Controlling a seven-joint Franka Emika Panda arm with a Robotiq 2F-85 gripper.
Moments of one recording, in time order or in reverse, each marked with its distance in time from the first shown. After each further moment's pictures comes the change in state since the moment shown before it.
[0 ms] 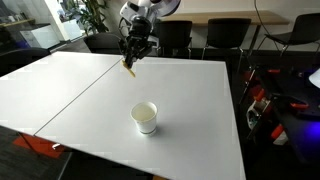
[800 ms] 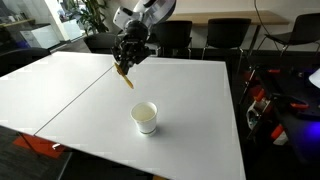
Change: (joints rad) arm 0.173 -0.026 -0.140 0.048 0.286 -0.208 -0.014
